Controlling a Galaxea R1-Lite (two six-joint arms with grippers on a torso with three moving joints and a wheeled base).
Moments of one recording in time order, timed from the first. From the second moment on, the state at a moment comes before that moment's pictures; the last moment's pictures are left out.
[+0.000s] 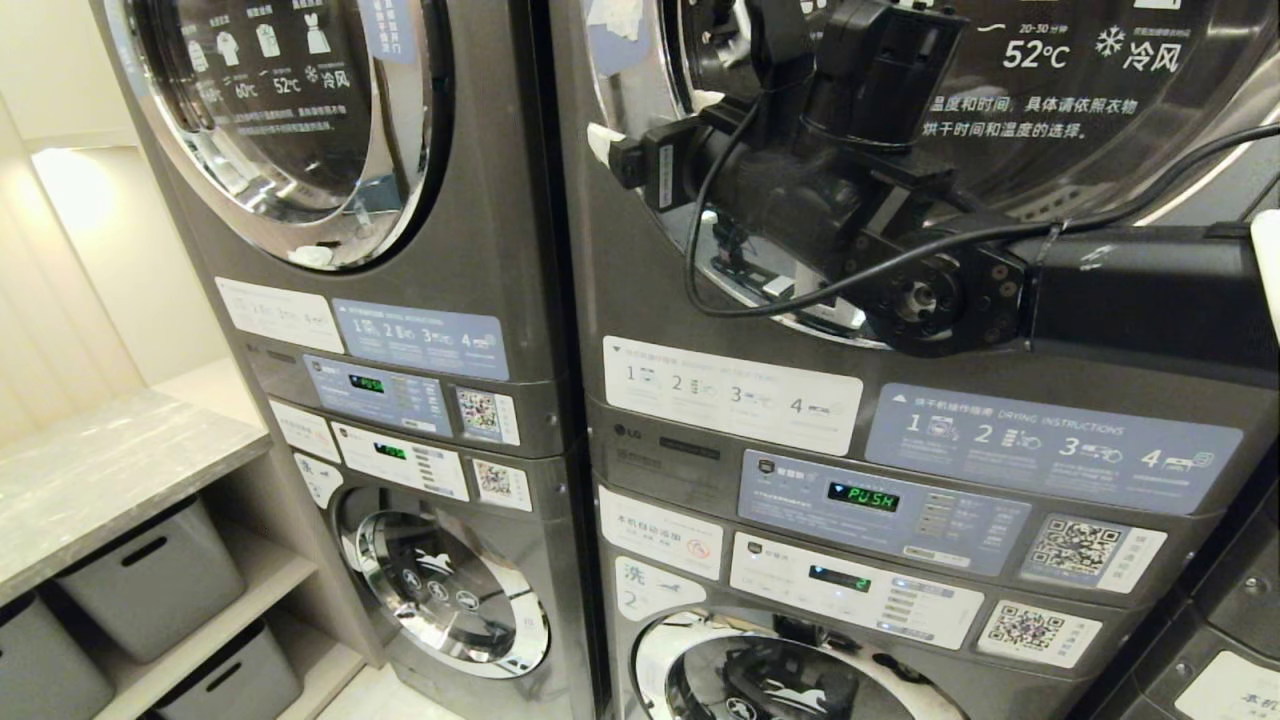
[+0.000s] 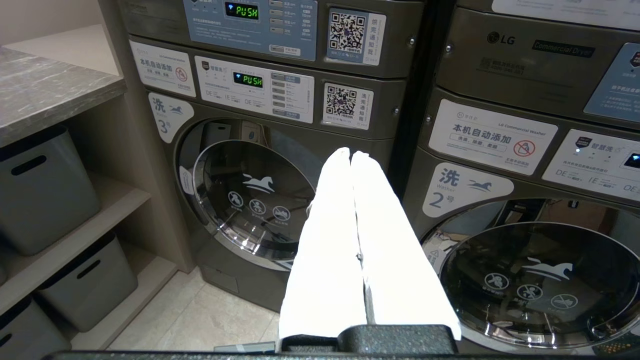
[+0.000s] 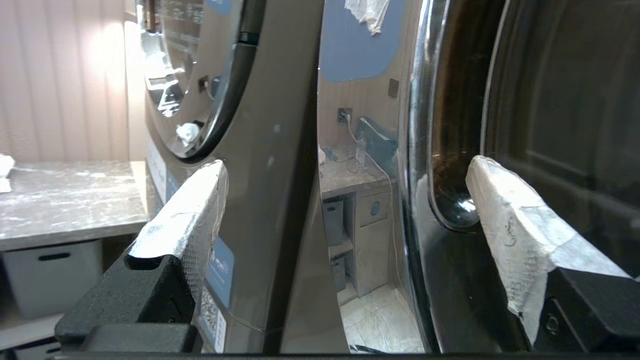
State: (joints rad) left arm 0.00 0.00 0.00 0.00 0.00 -0.03; right arm 0.65 2.14 -1.96 -0.48 -0.04 -0.18
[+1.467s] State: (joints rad) left arm 0.00 0.00 0.00 0.00 0.00 -0.03; right arm 0.77 1.92 -1.95 -0.27 0.19 -0.17
